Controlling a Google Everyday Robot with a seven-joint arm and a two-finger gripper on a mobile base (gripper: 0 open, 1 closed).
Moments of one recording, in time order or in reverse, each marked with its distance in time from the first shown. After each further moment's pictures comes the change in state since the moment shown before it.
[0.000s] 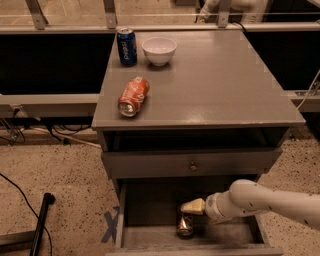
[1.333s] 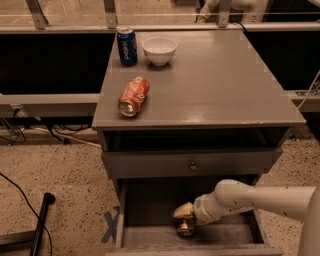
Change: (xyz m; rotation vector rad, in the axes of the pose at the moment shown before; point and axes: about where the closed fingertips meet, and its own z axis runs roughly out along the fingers) arm 0.013 0.018 0.042 0.009 0.073 -0.056
